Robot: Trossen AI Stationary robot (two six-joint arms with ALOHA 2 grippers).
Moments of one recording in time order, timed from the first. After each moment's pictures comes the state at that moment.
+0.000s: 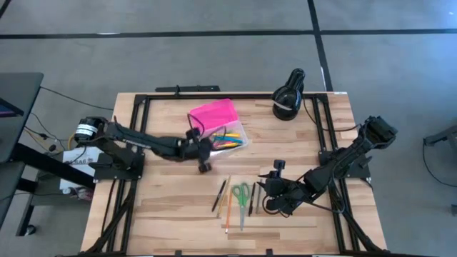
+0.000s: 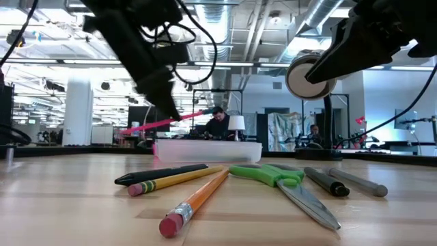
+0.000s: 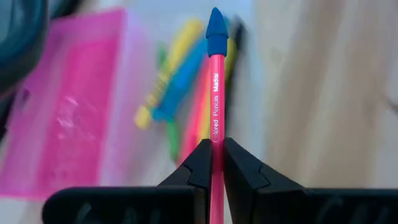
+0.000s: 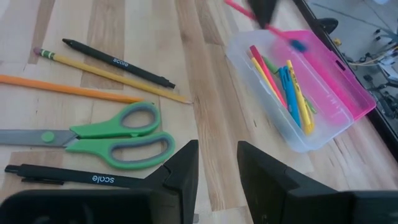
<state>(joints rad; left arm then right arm) -0.02 1.53 0.85 -0.26 -0.44 -0.17 0.63 1.51 0.84 -0.28 0.78 0.33</state>
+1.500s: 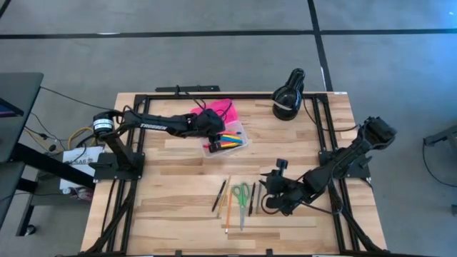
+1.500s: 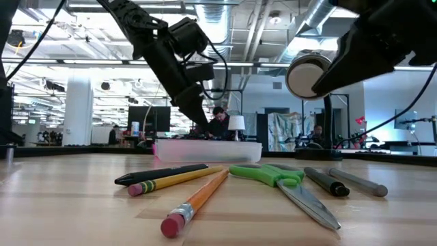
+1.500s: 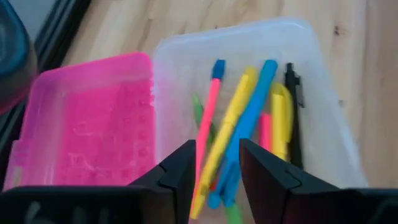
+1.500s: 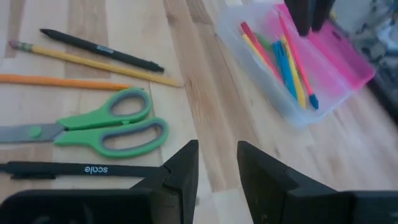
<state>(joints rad) 0.26 1.70 1.01 -0.16 -0.14 0.13 0.62 1.53 0.84 -0.37 0.78 0.49</state>
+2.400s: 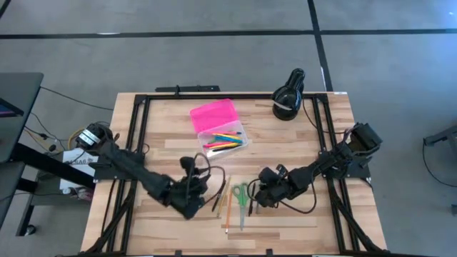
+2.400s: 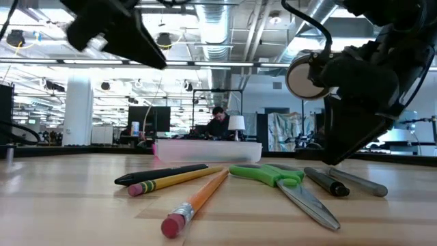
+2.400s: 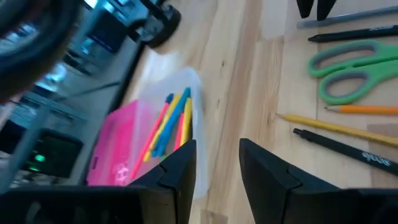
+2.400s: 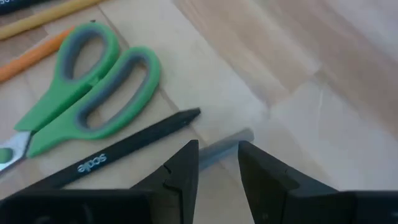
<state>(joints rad) -0.59 1.61 1.04 -0.53 -1.00 -0.34 0.49 1.71 0.84 -0.37 0.41 1.07</state>
